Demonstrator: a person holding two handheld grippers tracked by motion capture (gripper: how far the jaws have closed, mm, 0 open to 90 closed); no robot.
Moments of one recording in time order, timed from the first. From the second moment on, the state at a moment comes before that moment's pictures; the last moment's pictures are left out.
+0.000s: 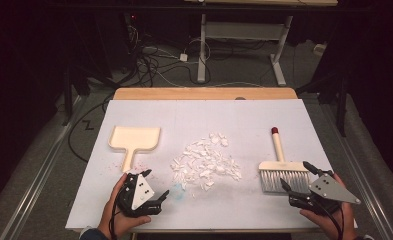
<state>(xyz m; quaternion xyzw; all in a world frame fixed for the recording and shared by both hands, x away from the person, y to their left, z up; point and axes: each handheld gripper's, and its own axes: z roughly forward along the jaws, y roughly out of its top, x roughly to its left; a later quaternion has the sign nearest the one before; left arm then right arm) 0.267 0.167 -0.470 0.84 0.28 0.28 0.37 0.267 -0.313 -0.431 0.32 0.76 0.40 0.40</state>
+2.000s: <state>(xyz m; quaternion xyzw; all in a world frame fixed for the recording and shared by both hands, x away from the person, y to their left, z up) 0.268 0.161 -0.478 0.86 0.27 0.26 0.35 0.432 -0.307 -0.456 0.54 0.79 0.23 0.18</state>
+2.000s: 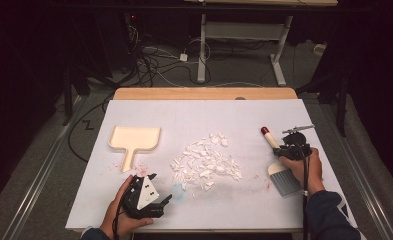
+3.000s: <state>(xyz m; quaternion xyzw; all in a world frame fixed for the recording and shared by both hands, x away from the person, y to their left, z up) 0.271 0.136 -0.457 0.84 0.29 0.19 0.42 0.348 -0.331 -0.390 0.45 0.74 0.43 0.27</state>
